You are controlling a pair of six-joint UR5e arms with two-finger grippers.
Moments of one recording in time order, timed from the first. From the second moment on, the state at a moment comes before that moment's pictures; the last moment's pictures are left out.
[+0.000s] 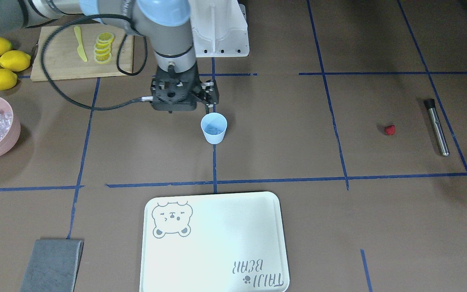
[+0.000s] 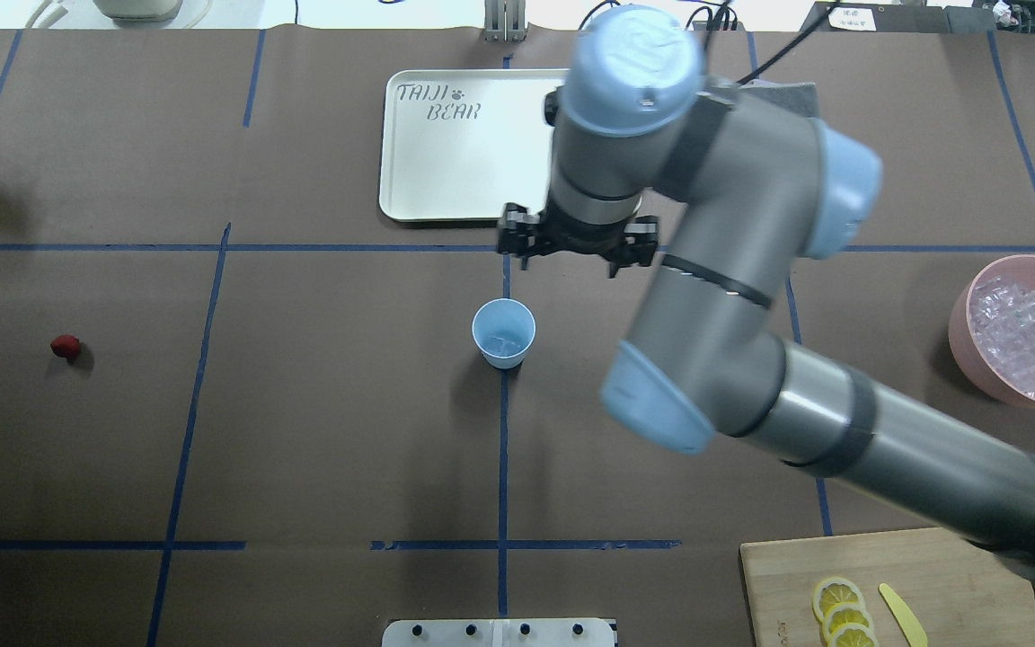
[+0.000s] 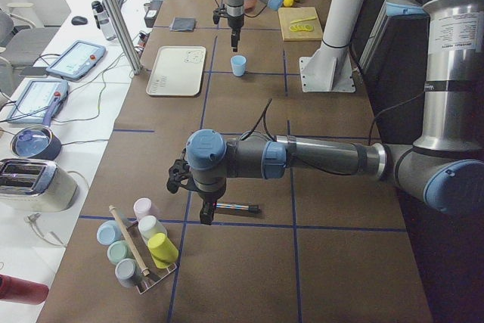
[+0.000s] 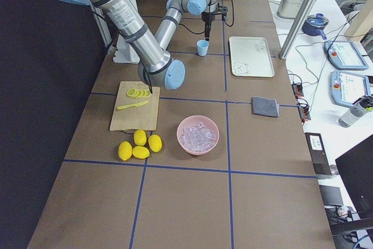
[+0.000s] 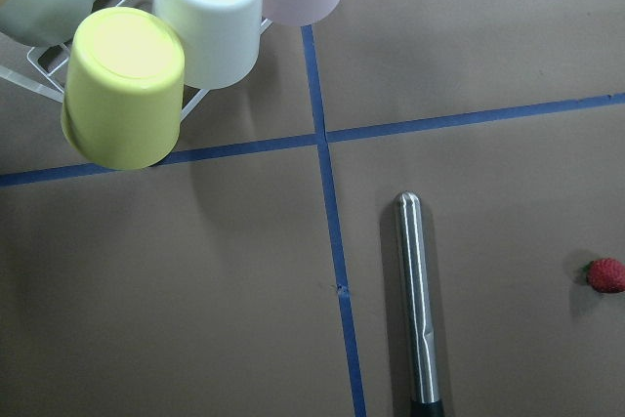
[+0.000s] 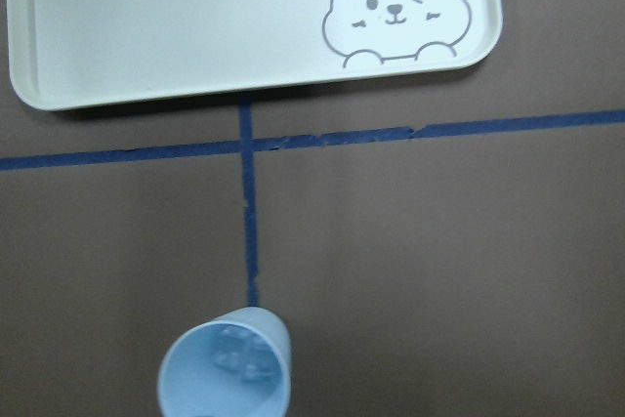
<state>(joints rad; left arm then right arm) -1.64 -1.52 -1.72 -1.49 -2.41 0.17 0.68 -0.85 1.85 -1.82 1.96 1.16</state>
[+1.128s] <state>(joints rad) -1.64 -1.52 -1.74 -1.50 -2.41 0.13 1.12 -1.57 2.10 -1.62 2.16 0.52</state>
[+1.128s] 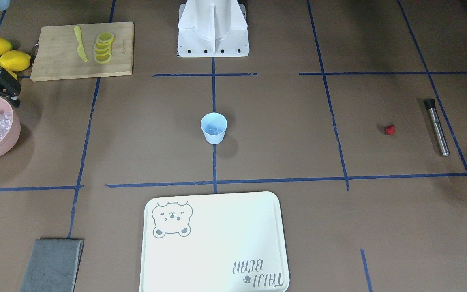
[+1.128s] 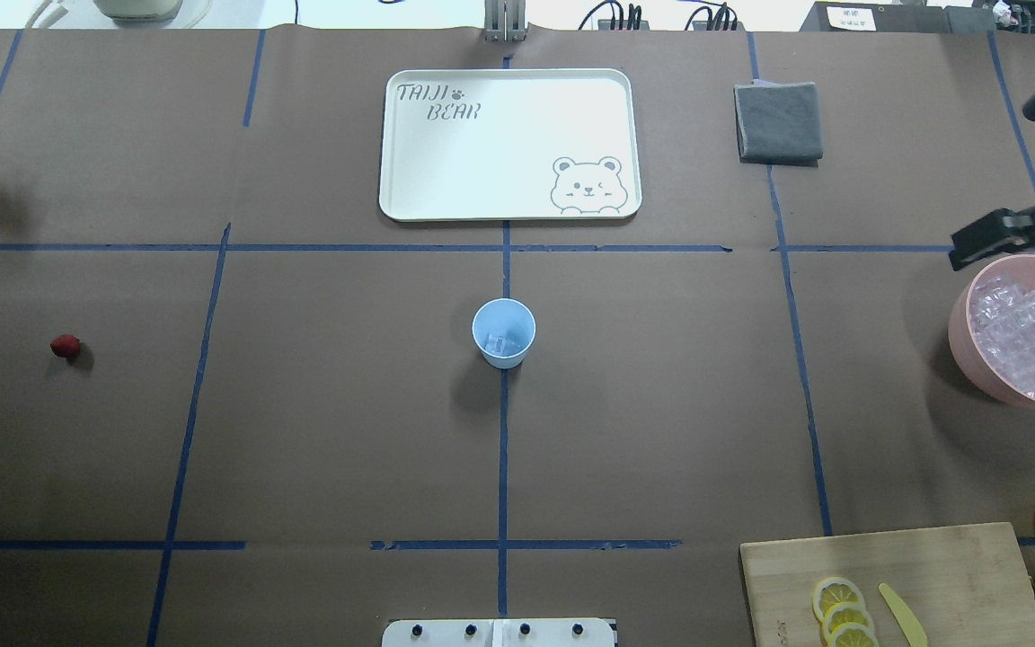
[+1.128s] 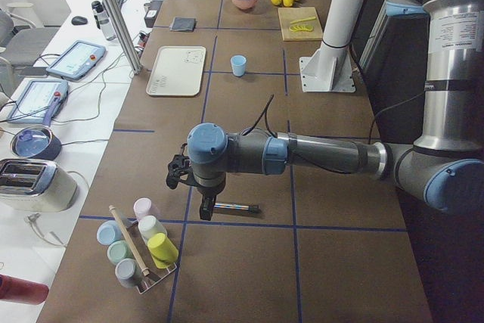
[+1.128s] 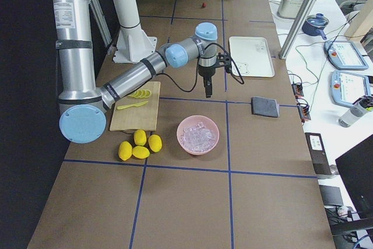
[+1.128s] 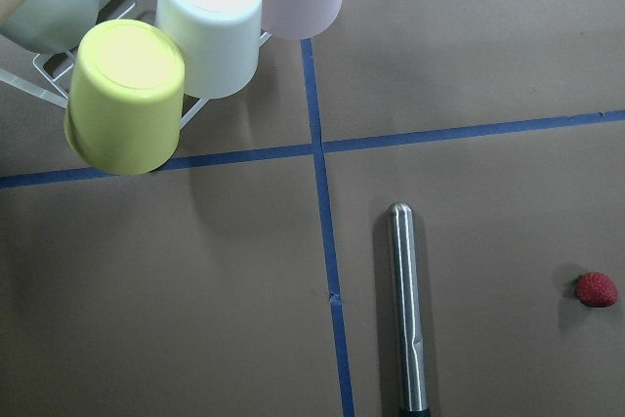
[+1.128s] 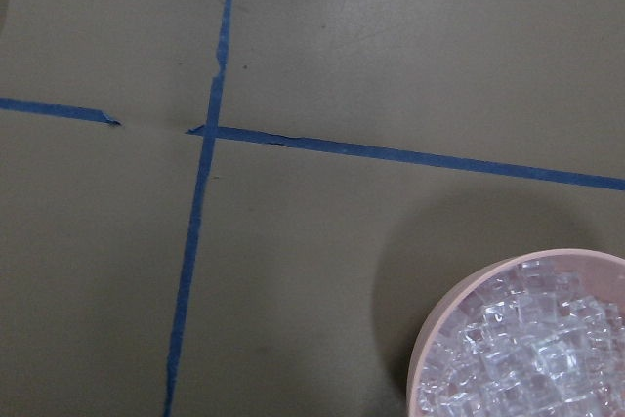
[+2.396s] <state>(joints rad) -1.64 -1.52 -1.74 -1.51 -2.41 0.13 1.18 -1.70 1.76 -1.20 2.24 0.40</state>
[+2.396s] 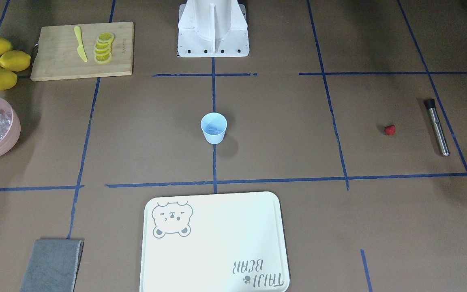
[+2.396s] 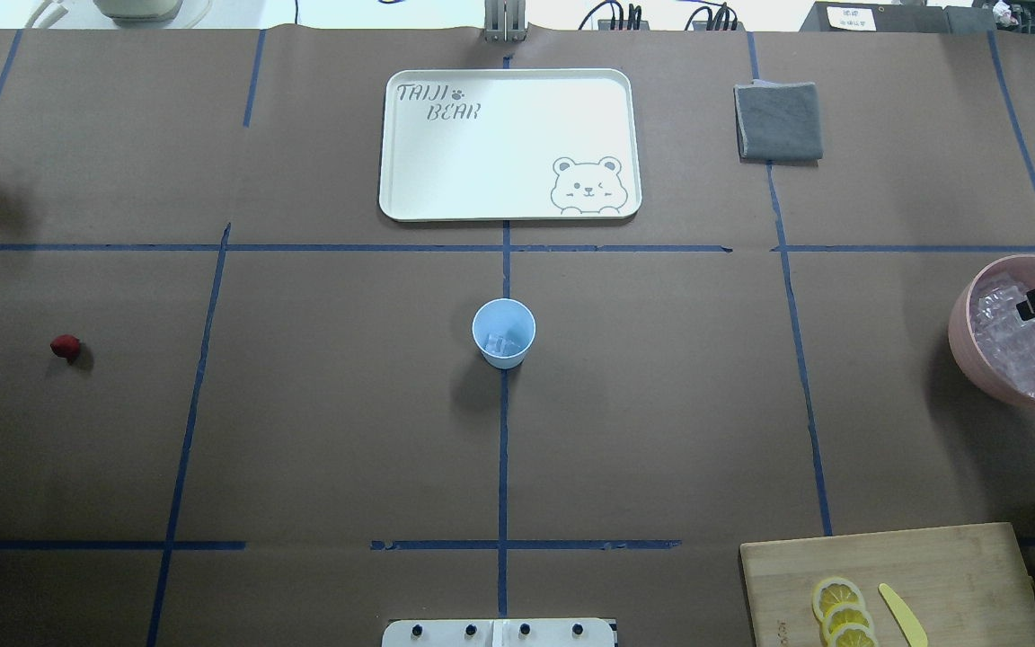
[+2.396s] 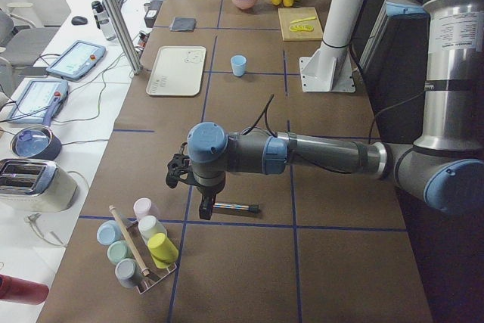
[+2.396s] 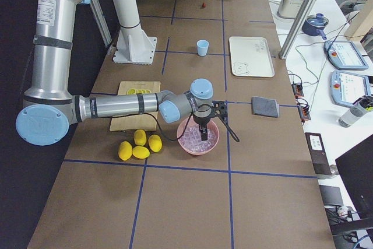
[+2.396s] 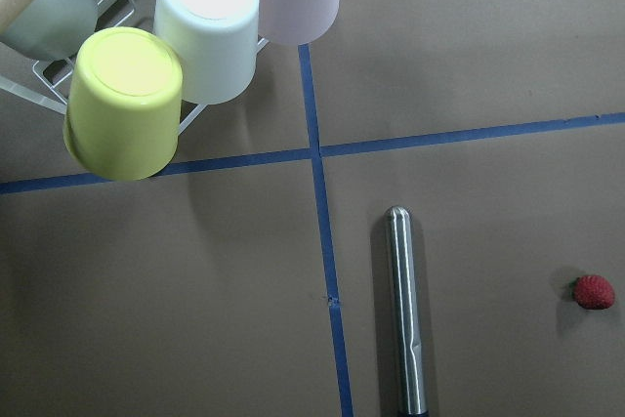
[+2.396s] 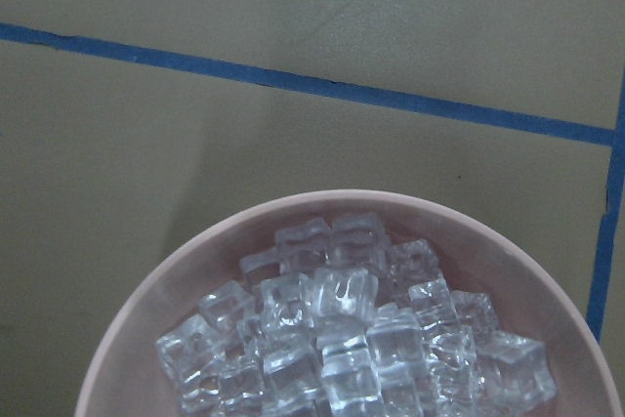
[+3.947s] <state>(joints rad) -1.64 -1.52 -1.74 -1.51 -2.41 0.13 1.14 -1.67 1.69 -1.20 2.24 0.39</state>
